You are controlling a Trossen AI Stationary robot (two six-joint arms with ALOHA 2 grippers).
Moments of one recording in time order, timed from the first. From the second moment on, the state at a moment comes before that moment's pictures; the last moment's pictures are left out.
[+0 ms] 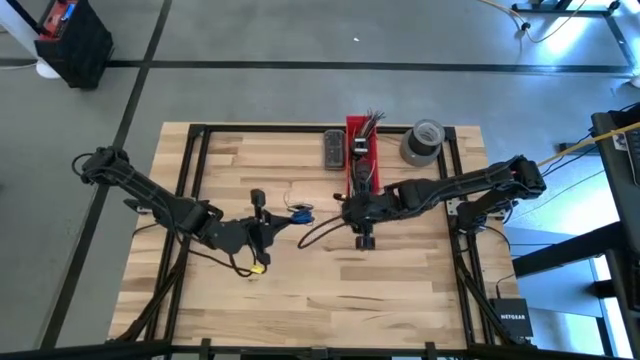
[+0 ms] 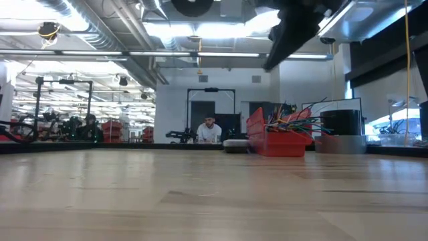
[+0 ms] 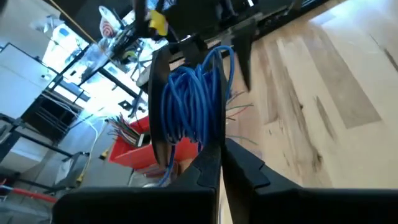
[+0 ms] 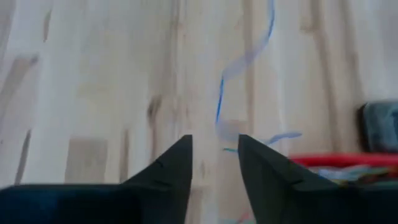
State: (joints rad) left arm -0.49 1.24 0.94 -0.16 -0.82 0.31; right arm 0.16 1.51 1.18 -0.63 0.15 0.07
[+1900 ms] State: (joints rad) left arm -0.46 1.24 0.94 -0.15 -0.55 0.31; right arm 0.43 1.38 1.01 0.01 0.58 -0.39
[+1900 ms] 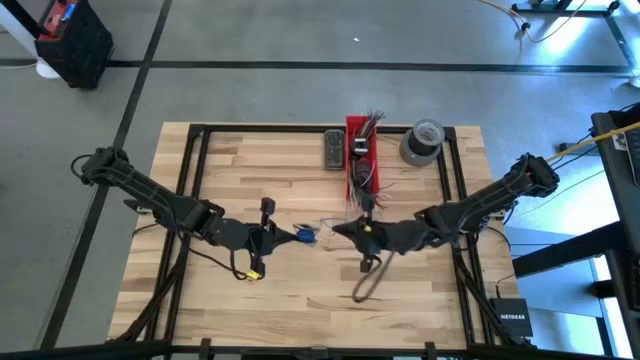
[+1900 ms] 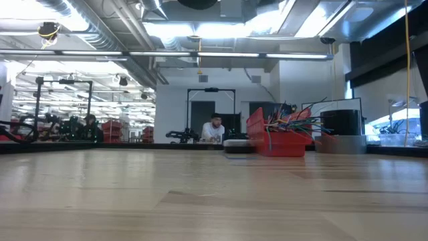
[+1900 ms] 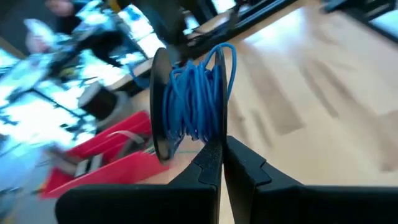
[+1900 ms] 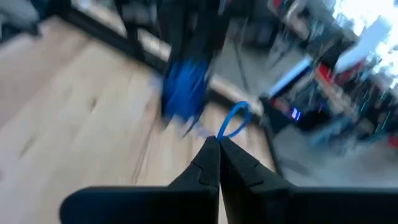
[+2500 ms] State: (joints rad) left arm -0.42 1.29 0.94 0.03 -0.19 0.46; right arm 0.23 1.41 1.12 0.00 0.41 -0.48
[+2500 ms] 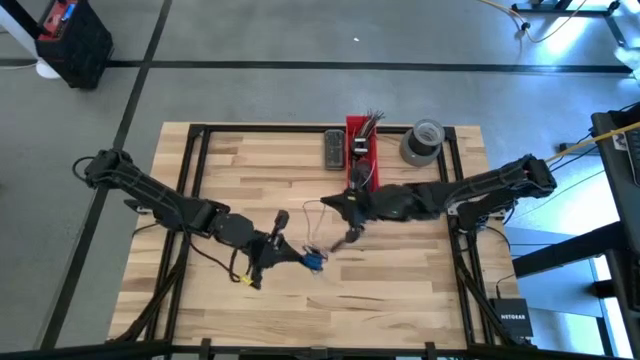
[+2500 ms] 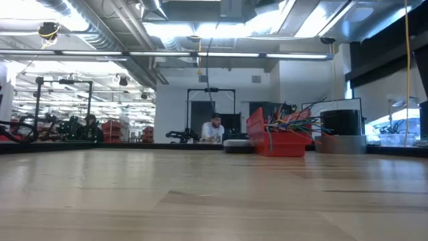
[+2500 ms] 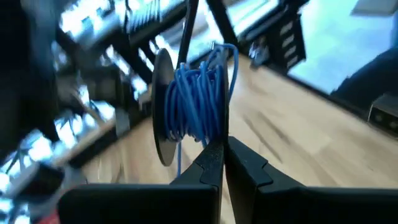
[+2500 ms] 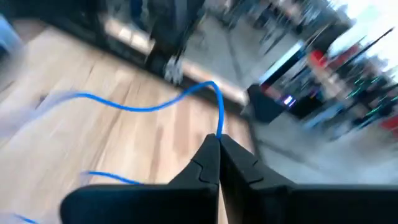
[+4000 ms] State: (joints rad) left arm -0.39 1.30 0.94 -0.05 0.18 0.36; right arm 0.24 1.35 1.37 -0.58 0.90 -0.29
